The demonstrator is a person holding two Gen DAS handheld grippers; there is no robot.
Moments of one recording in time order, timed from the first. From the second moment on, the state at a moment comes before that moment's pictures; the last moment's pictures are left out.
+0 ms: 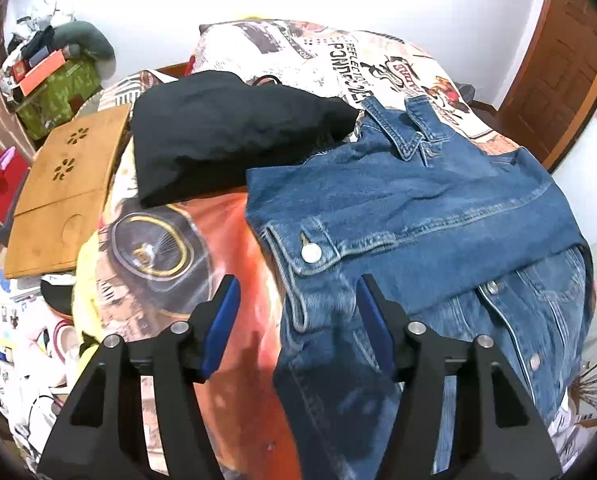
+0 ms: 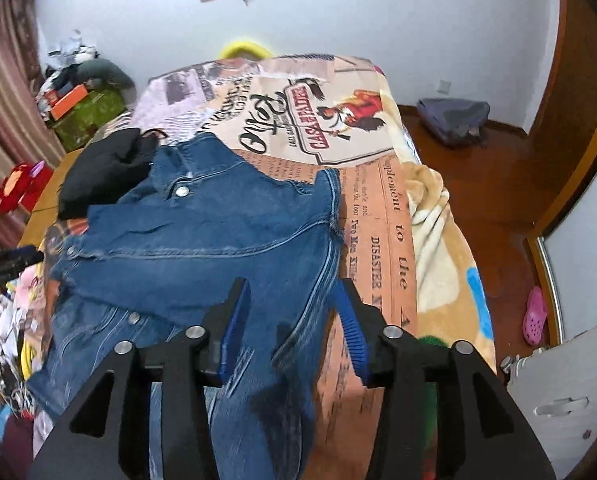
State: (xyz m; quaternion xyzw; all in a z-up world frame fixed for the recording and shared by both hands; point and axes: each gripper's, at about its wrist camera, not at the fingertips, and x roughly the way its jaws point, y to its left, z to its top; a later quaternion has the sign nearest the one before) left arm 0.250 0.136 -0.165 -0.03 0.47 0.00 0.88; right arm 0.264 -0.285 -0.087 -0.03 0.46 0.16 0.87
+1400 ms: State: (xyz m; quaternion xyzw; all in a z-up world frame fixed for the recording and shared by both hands) left arm 0.188 0.109 -0.171 -0.16 0.43 -0.14 0.88; right arm 0.206 -0.255 -0.101 0.04 0.43 0.25 0.87
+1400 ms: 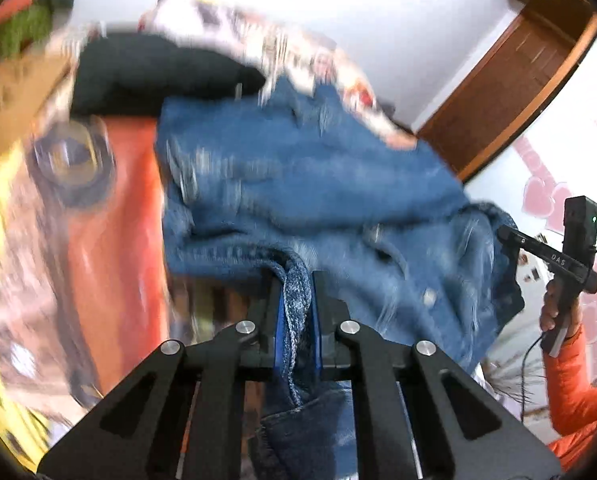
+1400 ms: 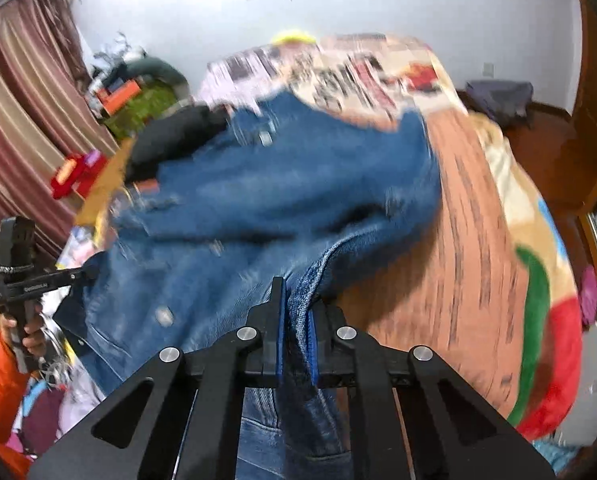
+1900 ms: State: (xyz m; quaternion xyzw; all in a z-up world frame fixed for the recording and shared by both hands) left arm 0.268 0.145 -0.201 -0.12 0.41 0.03 0.90; right arm 0.320 -0.280 -0.141 0.07 0.44 0.13 0.88
